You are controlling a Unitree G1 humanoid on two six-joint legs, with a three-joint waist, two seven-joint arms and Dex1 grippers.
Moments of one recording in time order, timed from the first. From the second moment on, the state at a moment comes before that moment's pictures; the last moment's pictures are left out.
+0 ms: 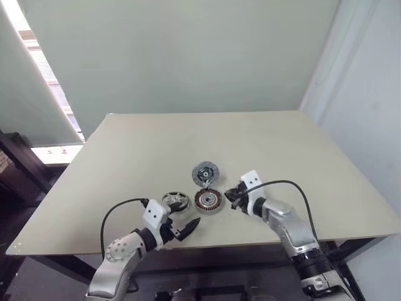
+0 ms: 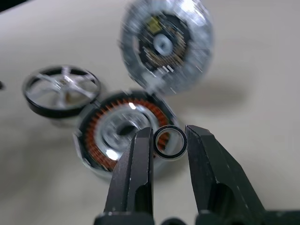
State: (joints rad) left arm 0.10 0.39 -0.03 -0.11 -0.29 0.17 -0.68; right arm -0.38 -0.10 0.20 0.19 0.13 0.40 0.51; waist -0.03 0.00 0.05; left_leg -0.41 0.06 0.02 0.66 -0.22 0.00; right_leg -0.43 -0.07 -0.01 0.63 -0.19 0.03
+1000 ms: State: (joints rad) left arm 0.18 0.40 0.03 -0.16 -0.29 0.18 -0.65; right arm -0.56 0.06 0.23 0.57 0.09 0.30 0.50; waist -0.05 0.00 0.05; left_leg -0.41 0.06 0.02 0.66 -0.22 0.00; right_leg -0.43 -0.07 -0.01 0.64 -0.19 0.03
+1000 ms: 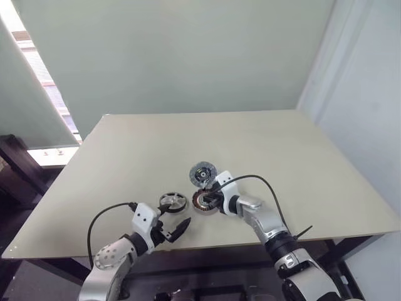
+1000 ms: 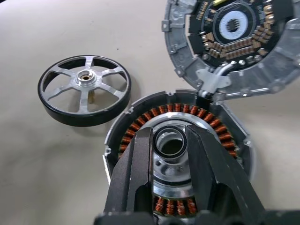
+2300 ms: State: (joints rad) left arm 0.19 0.41 0.06 -0.20 -0.29 0.21 -0.63; right arm -0.63 0.09 0.20 0.79 0.04 0.17 0.50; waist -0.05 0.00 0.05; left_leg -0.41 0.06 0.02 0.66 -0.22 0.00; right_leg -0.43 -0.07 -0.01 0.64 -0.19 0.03
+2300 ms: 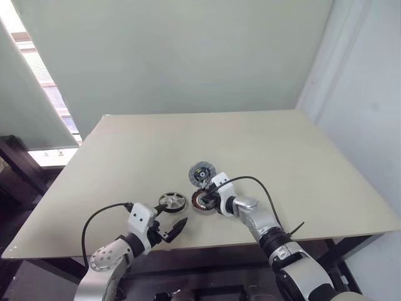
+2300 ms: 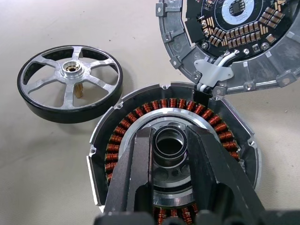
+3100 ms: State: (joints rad) left arm 0.18 0.41 0.05 -0.20 -0.29 0.21 -0.64; right arm -0.63 0.08 0.21 0.78 0.01 0.19 0.53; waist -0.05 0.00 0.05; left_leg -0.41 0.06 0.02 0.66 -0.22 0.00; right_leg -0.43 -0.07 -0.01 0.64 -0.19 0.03
